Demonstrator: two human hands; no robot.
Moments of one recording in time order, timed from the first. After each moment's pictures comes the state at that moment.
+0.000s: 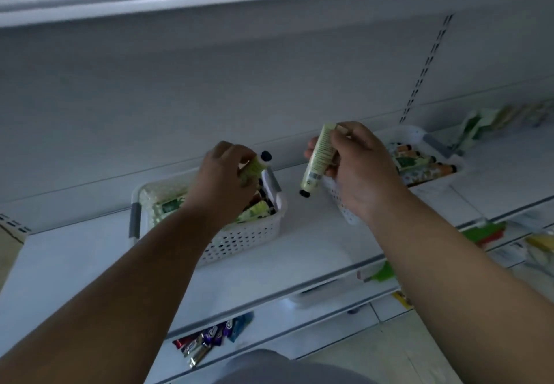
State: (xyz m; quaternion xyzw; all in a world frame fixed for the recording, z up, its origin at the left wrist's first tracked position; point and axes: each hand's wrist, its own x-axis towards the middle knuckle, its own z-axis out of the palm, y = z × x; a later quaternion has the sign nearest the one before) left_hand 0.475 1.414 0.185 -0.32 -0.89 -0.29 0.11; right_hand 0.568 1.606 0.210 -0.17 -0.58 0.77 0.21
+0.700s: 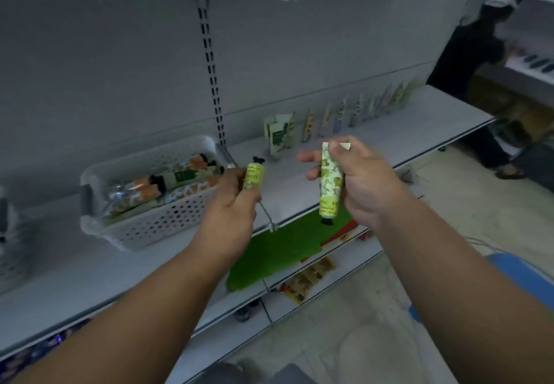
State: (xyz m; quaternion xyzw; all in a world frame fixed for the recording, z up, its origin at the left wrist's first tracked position) left_hand 0.696 1.775 0.176 -0.23 -0.74 -0.61 -0.17; right_hand 0.785 1.947 0.222 -0.22 -0.61 0.74 0.18
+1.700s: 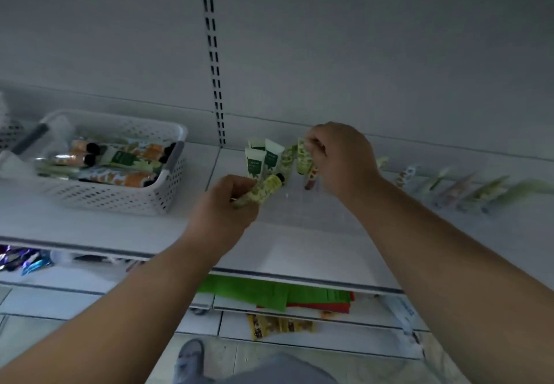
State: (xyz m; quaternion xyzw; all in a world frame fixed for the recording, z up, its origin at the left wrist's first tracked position) left_hand 0.663 1.967 0.130 0.04 -0.82 -0.57 -0.04; right_hand 0.599 2.175 0.186 0.13 -0.96 0.15 0.19
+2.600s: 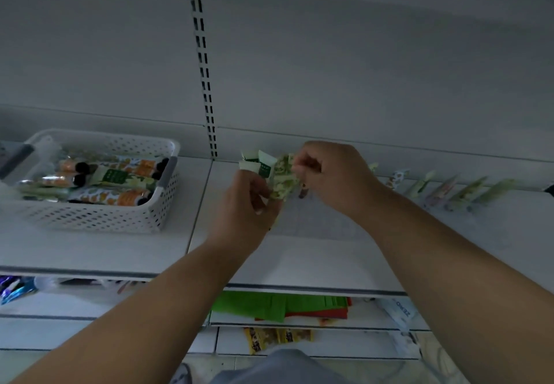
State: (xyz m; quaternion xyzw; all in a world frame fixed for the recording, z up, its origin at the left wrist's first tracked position) left_hand 0.646 1.995 0.125 -0.09 -0.84 -0.53 0.08; right_hand 0.629 2.170 0.206 0.14 -0.94 0.28 0.10
